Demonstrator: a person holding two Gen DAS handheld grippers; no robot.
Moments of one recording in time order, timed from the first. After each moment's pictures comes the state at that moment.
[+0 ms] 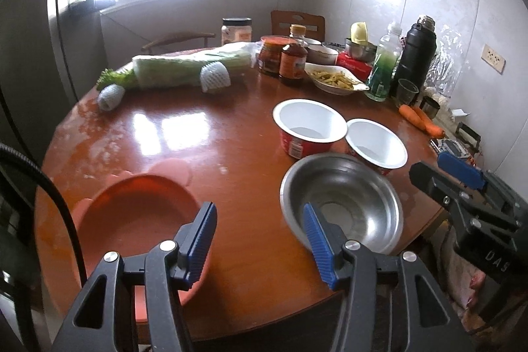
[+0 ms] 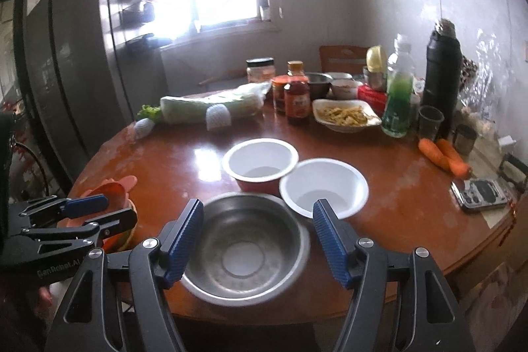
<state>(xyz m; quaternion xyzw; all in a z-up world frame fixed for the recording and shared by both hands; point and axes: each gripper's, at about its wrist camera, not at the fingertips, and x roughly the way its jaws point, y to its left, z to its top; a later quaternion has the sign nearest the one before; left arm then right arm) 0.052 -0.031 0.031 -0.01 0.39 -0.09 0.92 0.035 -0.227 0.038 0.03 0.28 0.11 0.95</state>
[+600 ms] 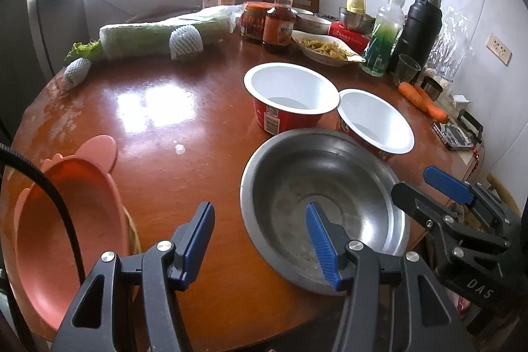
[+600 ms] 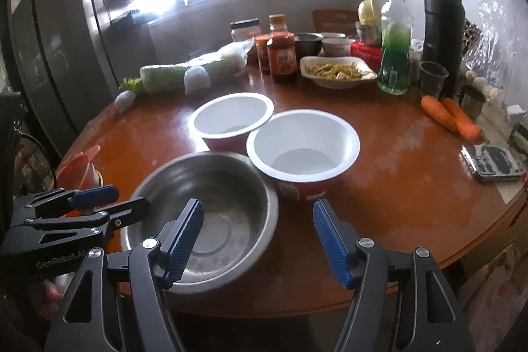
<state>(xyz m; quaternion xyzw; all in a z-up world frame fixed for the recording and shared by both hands) 0.090 -0.068 -0.012 -0.02 0.44 -0.11 0.89 0.066 -0.250 -0.012 0.04 0.35 0.11 0.93</state>
